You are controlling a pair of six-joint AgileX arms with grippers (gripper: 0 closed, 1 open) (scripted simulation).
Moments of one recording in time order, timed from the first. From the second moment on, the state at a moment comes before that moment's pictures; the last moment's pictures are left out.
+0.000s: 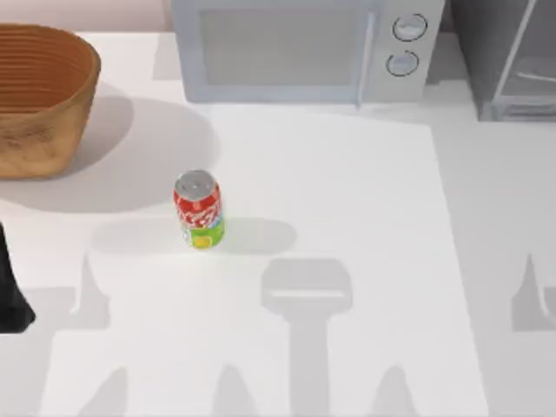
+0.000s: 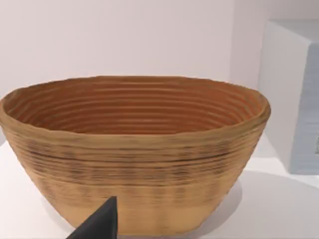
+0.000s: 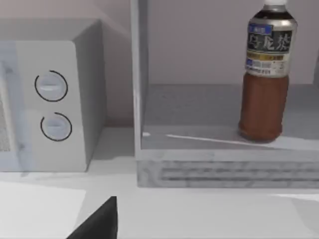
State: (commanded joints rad) left arm 0.00 0.00 0.00 0.00 0.00 0.00; right arm 0.00 0.00 0.00 0.00 0.00 0.00
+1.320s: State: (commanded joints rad) left arm 0.00 0.00 0.00 0.00 0.00 0.00; right arm -0.21 1.72 0.78 0.90 -0.19 0.01
